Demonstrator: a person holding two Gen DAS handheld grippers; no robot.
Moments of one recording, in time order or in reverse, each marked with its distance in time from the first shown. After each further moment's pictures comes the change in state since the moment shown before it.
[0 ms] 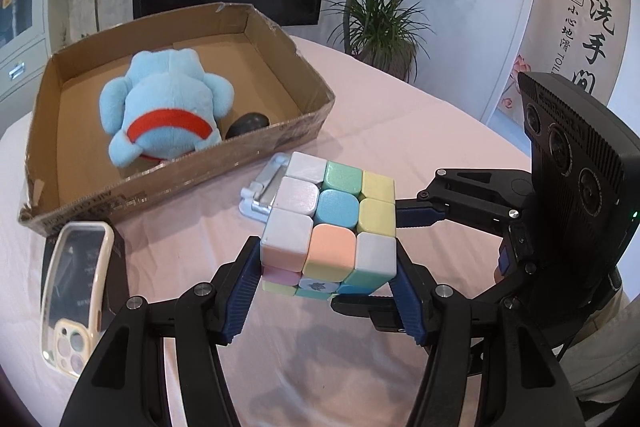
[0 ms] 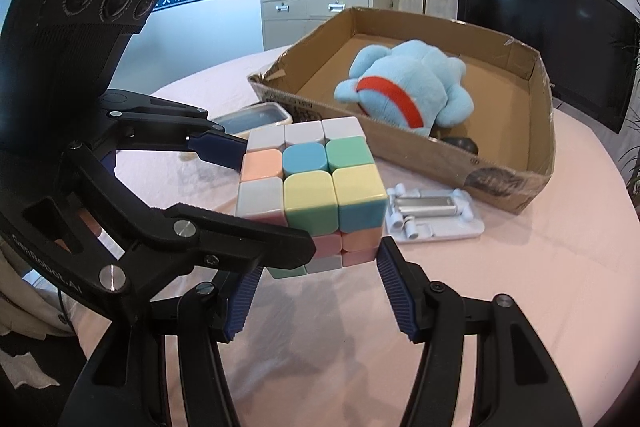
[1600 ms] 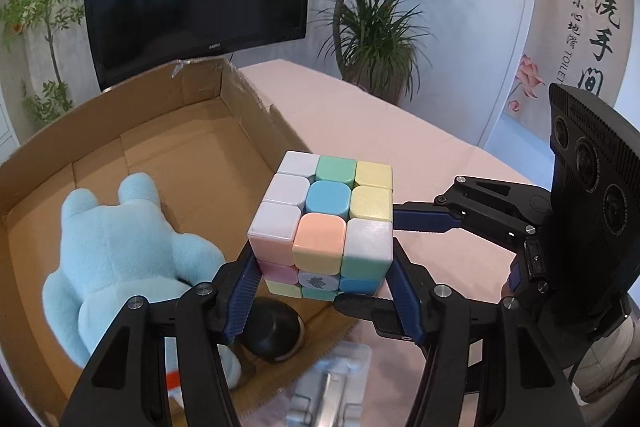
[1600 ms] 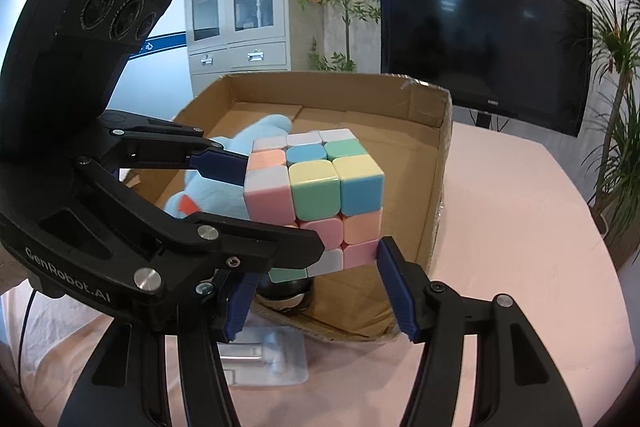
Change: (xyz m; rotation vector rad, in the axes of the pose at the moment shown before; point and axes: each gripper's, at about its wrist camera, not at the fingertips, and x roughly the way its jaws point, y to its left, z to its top) left arm 0.135 0.036 0.200 0.089 0.010 -0.017; right arm 0.030 -0.172 0.088 0.123 -0.131 -0.145
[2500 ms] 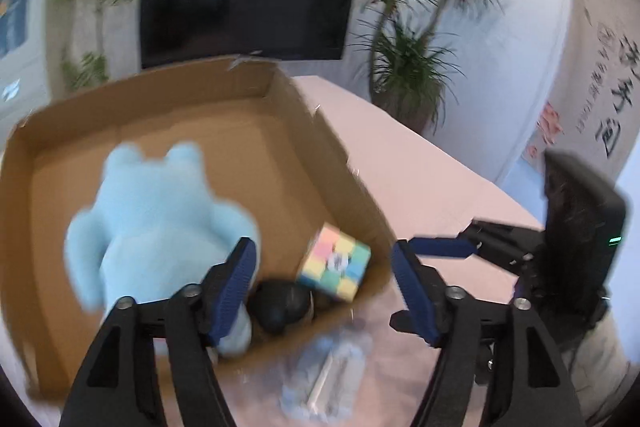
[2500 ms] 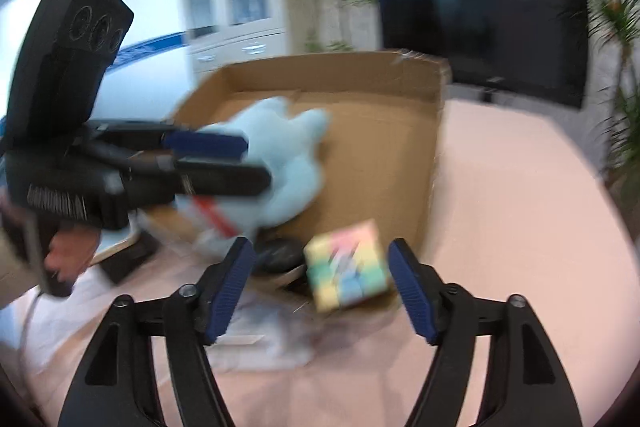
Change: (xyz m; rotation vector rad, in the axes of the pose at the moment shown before) left arm -0.048 0.010 -0.057 -0.196 -0.088 0.054; right arm -0.009 -0.005 -0.026 0.062 0.048 0.099
